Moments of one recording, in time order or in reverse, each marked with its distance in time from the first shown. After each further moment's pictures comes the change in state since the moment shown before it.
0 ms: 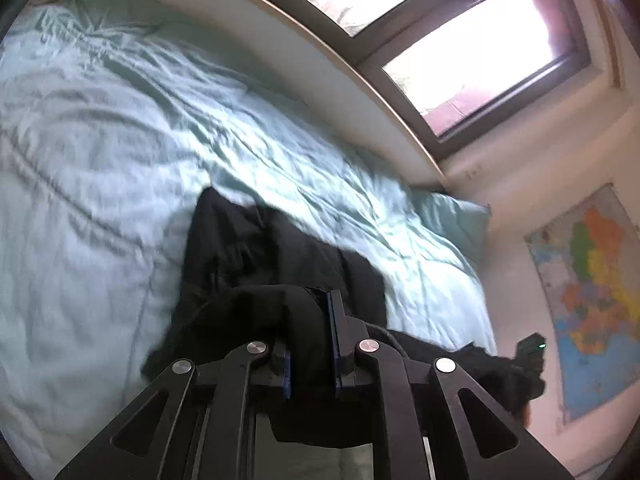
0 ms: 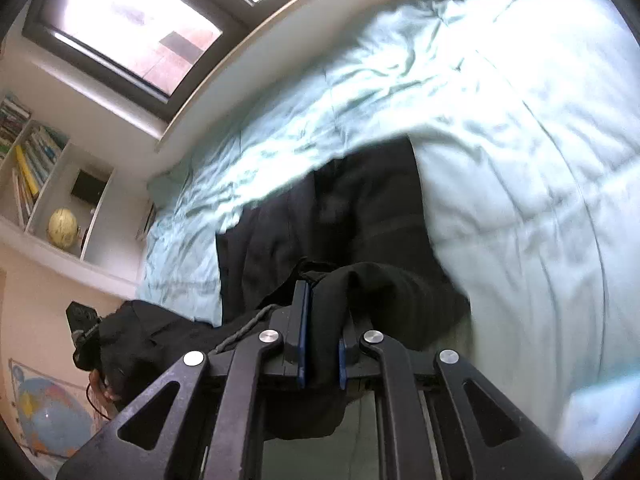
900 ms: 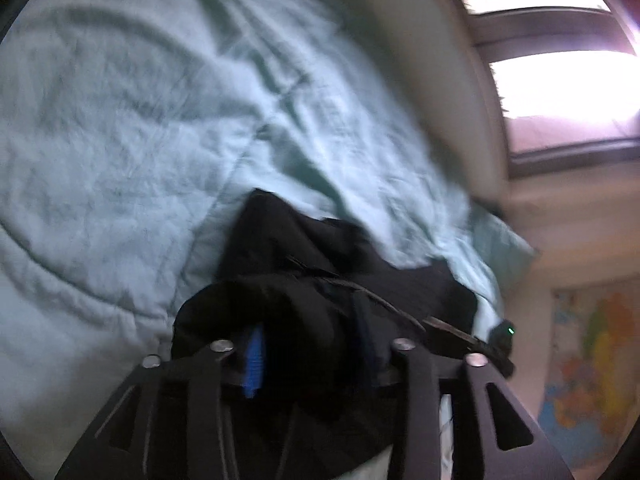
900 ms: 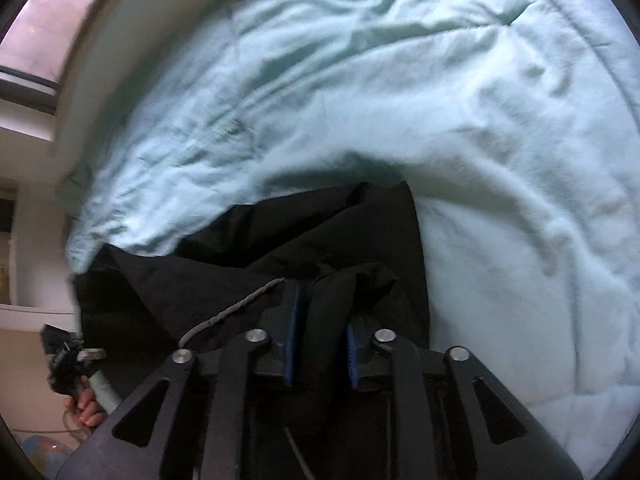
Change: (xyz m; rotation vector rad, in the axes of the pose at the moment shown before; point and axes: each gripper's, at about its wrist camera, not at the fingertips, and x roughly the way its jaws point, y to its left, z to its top) left arm 0.142 0.120 0.079 -0.243 0.215 -0.010; right arm 0.201 -0.066 0.127 0.110 0.234 -0.125
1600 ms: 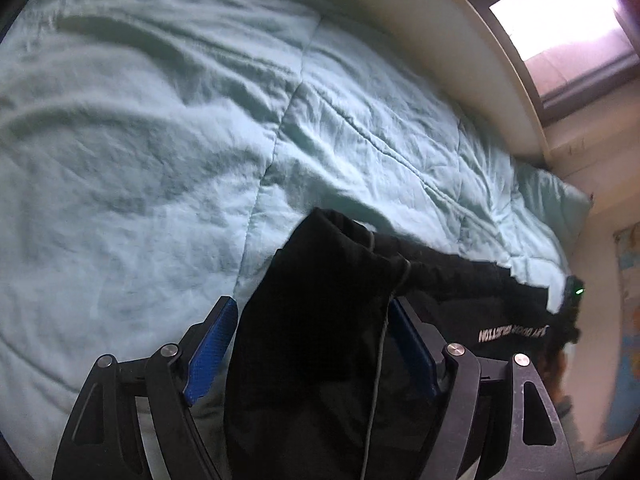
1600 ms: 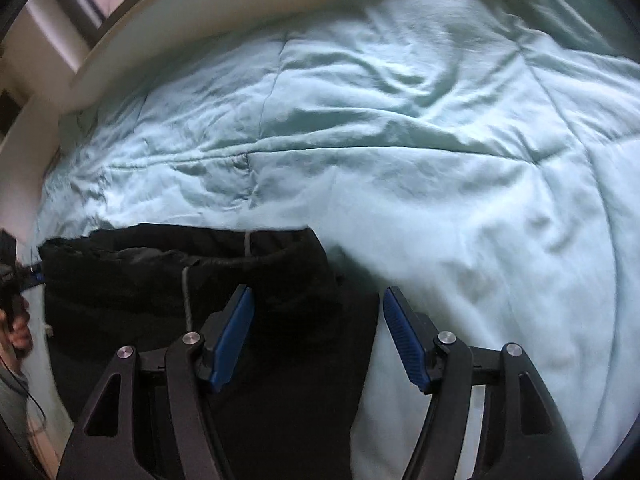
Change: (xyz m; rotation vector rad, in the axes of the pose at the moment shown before) left arm 0.056 0.000 0.052 0.198 0.028 0.209; right arm 0.040 0.020 0.041 -0.407 -0.098 -0.153
